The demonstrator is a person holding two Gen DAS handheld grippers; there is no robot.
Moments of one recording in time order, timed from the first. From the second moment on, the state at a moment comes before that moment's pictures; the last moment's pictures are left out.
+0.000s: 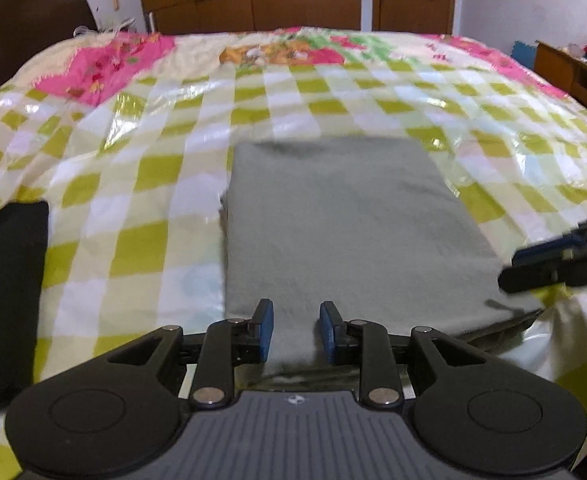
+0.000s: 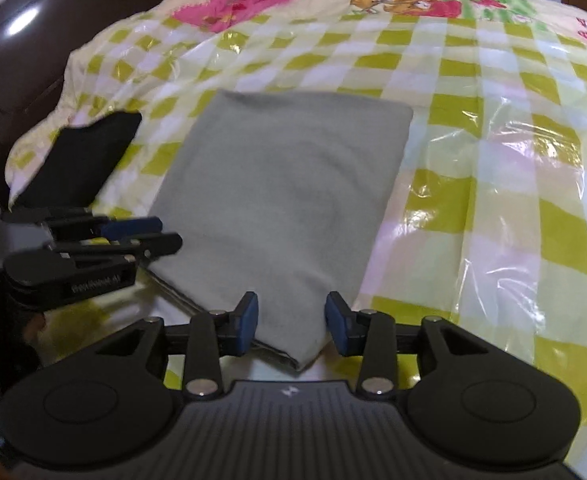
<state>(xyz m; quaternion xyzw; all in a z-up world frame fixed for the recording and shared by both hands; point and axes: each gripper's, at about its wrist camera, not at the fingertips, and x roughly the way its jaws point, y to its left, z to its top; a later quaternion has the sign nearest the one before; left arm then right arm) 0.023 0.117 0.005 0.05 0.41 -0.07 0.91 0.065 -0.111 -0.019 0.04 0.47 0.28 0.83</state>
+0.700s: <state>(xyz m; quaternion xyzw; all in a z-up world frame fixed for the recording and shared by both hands) 0.079 0.164 -0.031 -0.08 0.43 -0.08 0.89 0.154 -0.128 -0.059 0.19 0.50 0.29 0.80</state>
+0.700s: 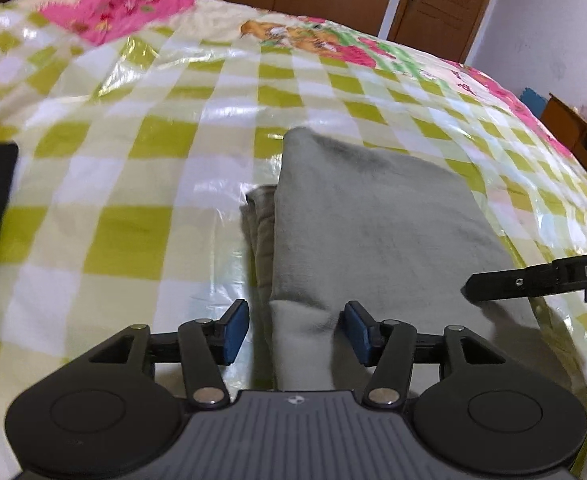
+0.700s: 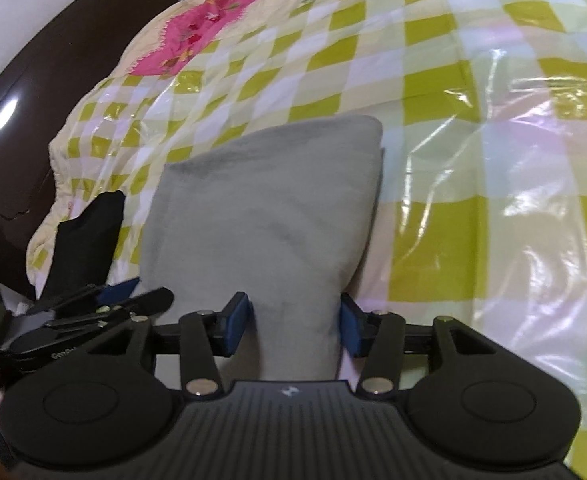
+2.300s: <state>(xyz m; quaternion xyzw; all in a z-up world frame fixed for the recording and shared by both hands) 0.045 0.032 -0.009 0.06 0.42 -0.09 0.90 0.067 -0.149 -0.026 0.02 0.44 0.20 0.87</state>
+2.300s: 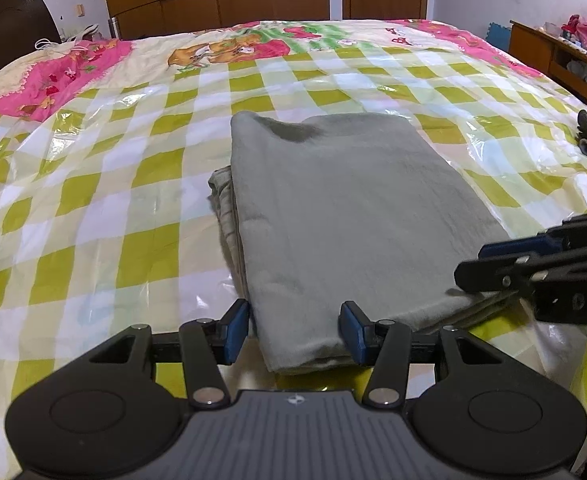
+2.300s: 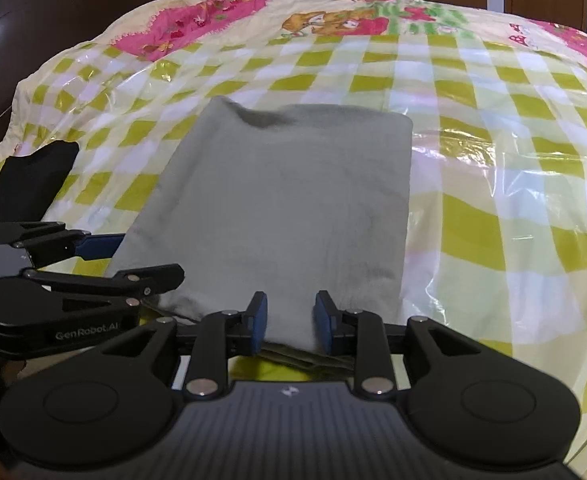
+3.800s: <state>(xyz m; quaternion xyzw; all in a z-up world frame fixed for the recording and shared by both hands) 0.135 0.038 0.023 0.05 0.37 -0.08 0.92 0.056 -0.154 -0.012 0.05 0.43 0.21 0.87</state>
